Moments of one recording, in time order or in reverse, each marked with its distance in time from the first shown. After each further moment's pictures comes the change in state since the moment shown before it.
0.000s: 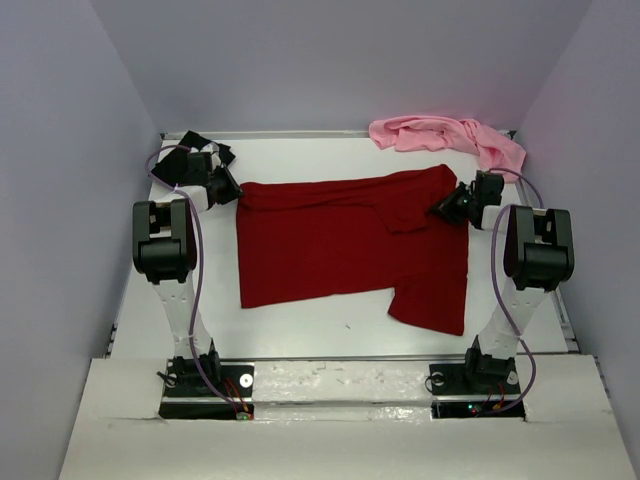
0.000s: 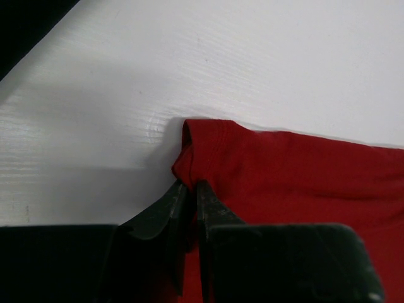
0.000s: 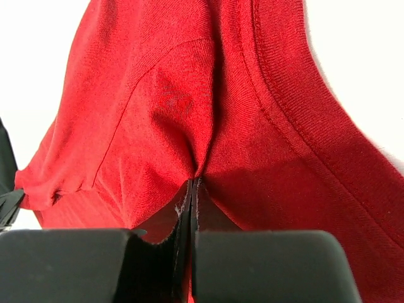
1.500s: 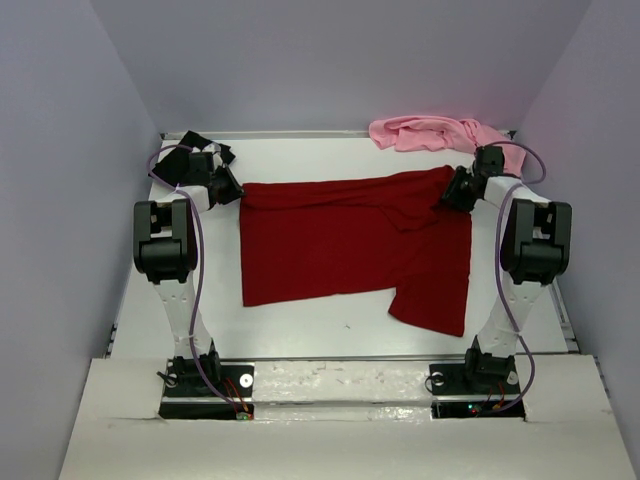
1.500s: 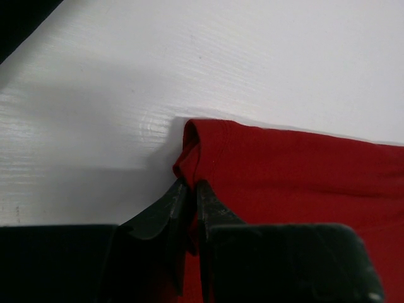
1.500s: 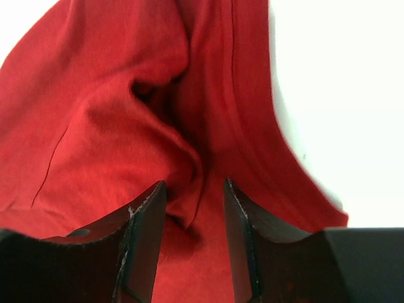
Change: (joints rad) left arm -0.003 0.000 0.000 0.000 -0.001 0.000; right arm 0.017 0.070 0.365 -0.508 0.222 -0.306
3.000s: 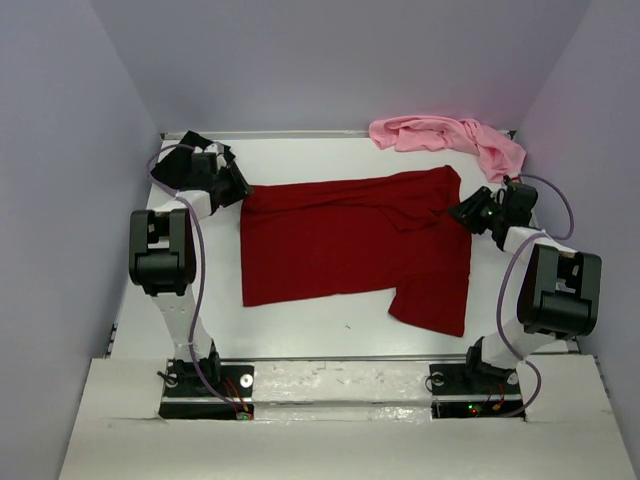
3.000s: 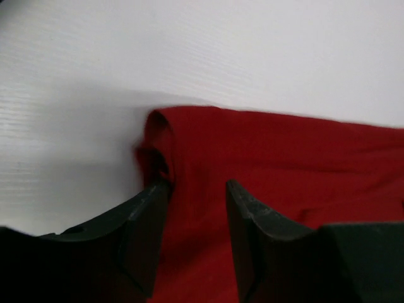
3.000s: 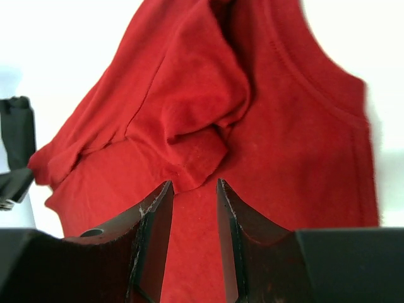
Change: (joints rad) left arm -0.038 -0.110 -0.093 0.006 -0.021 -0.010; right arm -0.133 -0.434 -0.597 0.467 -0.296 0.210
